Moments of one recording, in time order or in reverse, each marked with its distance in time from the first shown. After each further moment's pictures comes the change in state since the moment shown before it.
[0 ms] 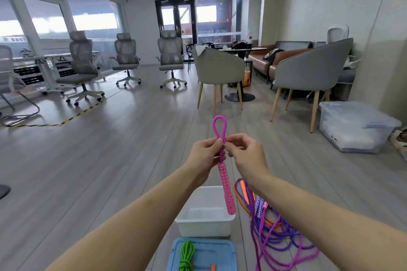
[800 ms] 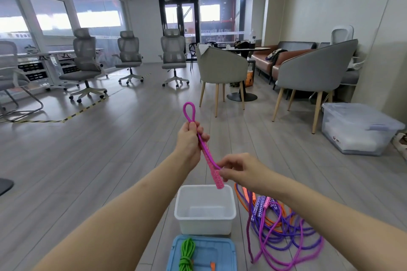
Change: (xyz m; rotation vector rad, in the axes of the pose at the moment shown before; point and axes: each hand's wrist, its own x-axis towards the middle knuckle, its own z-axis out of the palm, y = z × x) left_hand 0.025 0.025 -0.025 -0.376 0.282 0.071; right_hand -0.008 0.004 -0.023 -0.366 -0.653 -0.067
